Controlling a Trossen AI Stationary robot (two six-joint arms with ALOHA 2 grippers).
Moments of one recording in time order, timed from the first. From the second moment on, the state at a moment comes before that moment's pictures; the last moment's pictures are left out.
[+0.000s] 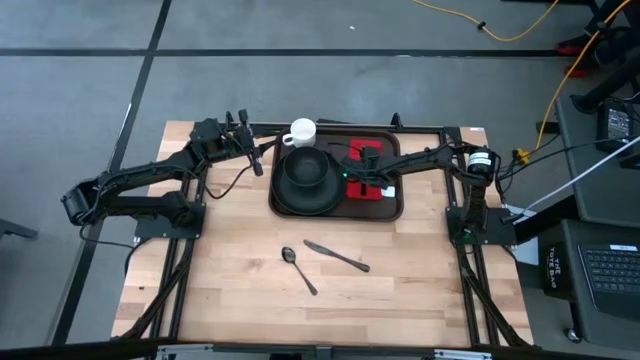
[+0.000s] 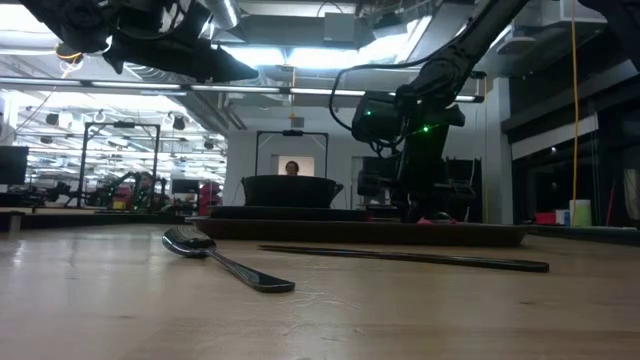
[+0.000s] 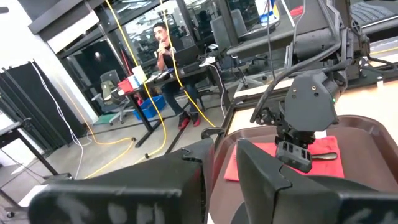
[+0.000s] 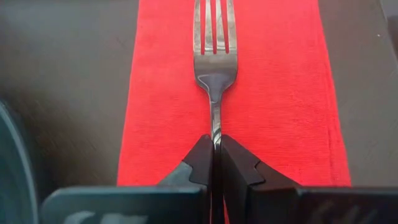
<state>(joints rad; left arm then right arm) 0.64 0.98 0.52 0.42 0.26 0.38 -0.30 1.92 1.07 -0.43 0.58 1.28</state>
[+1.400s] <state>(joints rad) 0.64 0.98 0.52 0.42 0.26 0.38 -0.30 1.92 1.07 -0.45 0.56 1.30</state>
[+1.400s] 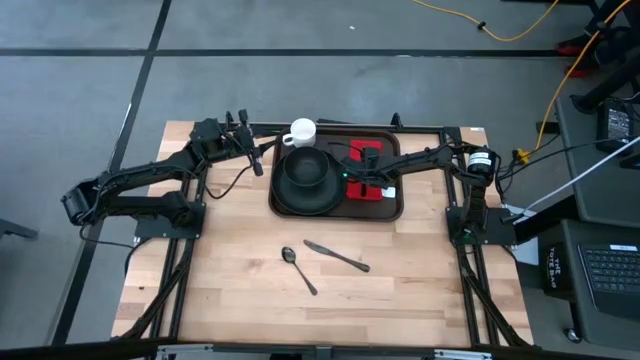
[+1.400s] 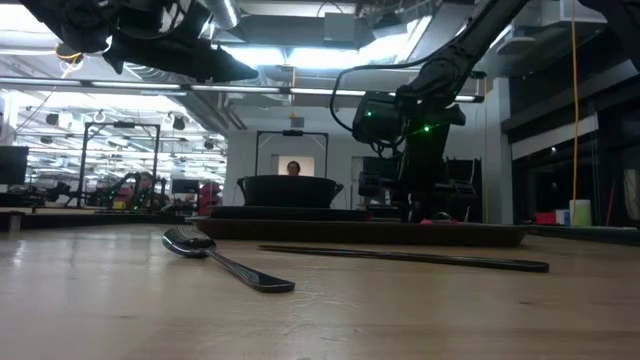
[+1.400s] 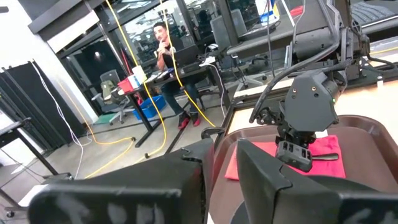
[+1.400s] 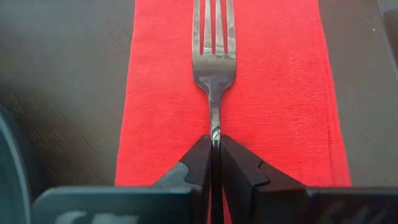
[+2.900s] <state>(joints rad) 0.64 0.98 0.52 0.41 0.26 0.38 -0.30 1.92 1.07 -0.45 0.58 1.27</state>
